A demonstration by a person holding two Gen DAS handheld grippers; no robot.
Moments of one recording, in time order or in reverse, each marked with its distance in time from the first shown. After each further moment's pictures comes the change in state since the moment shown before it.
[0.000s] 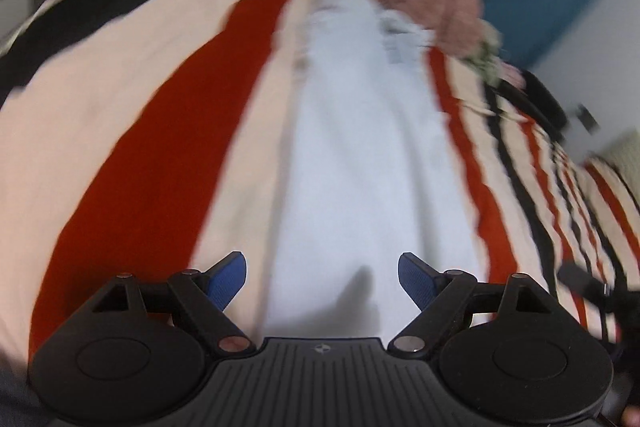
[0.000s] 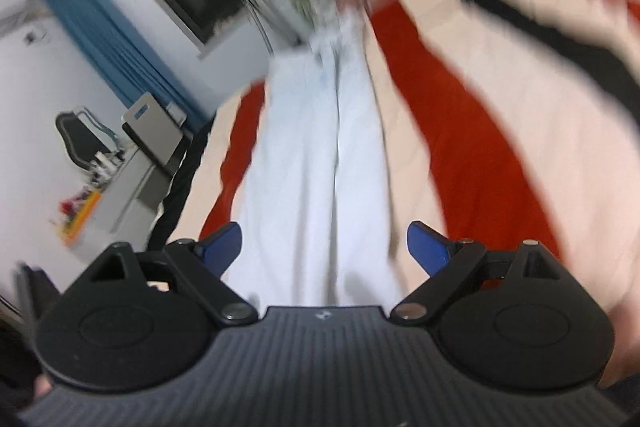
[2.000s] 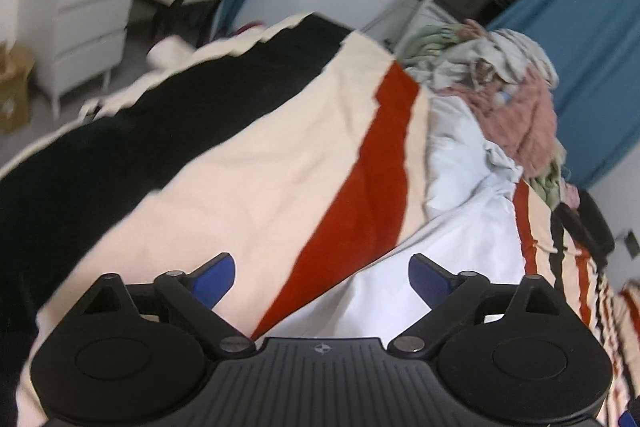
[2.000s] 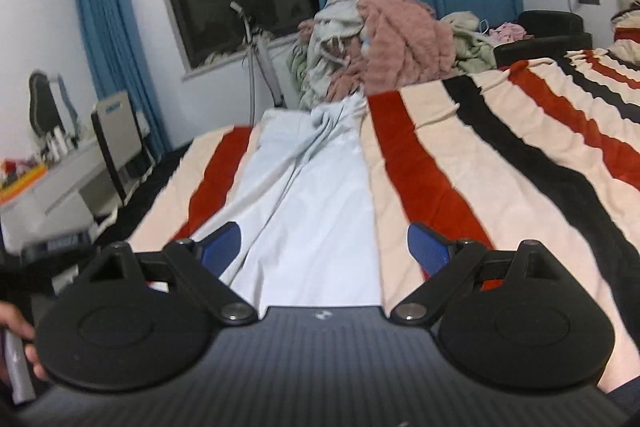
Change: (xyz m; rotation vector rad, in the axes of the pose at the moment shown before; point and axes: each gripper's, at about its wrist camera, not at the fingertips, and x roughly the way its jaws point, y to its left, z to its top) left arm -0.024 0.085 0.059 -0.222 -0.230 0.129; right arm -0.030 0.086 -0.024 -0.366 -0.306 -0.206
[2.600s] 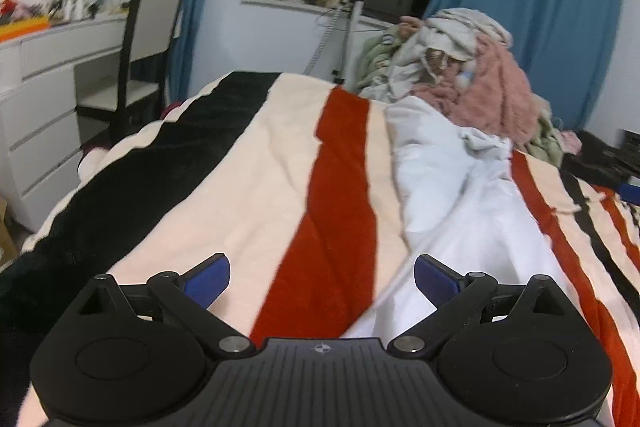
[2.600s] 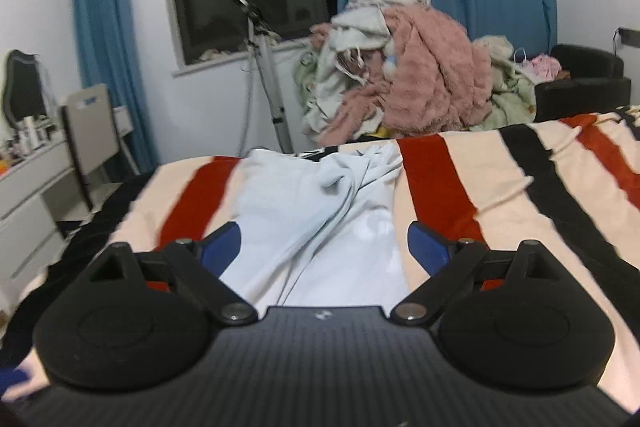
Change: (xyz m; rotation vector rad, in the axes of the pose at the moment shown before) left arm 0.051 -0.075 -0.002 0.389 -0.179 0.025; right arm 0.192 0.040 0.077 -0.138 -0.016 -0.008
